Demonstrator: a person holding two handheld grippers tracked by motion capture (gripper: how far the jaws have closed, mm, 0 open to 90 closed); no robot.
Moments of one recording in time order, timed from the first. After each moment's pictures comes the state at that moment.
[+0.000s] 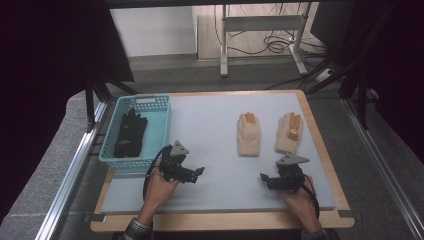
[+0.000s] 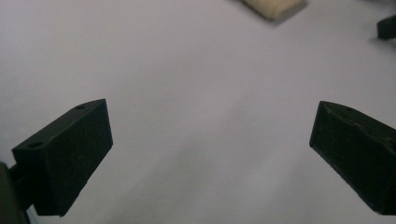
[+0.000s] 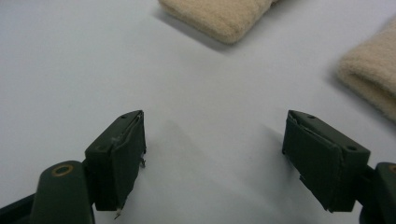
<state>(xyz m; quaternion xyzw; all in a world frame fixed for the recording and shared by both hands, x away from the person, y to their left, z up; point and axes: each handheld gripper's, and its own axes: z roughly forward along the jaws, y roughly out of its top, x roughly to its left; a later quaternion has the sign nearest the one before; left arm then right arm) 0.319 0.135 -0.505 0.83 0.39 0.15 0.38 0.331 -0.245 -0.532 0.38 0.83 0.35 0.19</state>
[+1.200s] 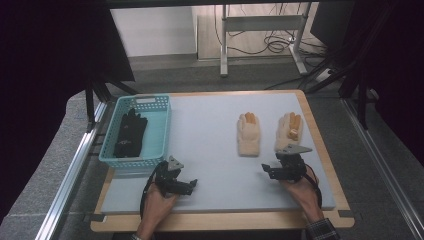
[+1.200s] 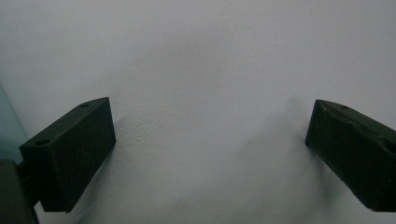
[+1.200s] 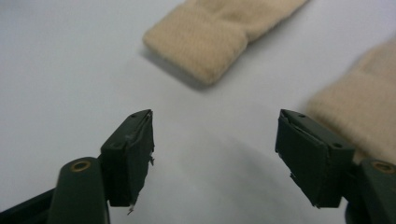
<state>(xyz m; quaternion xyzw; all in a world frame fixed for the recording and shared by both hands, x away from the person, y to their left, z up) 0.298 0.147 -0.551 0.81 0.45 0.16 0.34 0.353 -0.248 -0.513 0.38 0.83 0.37 0.19</state>
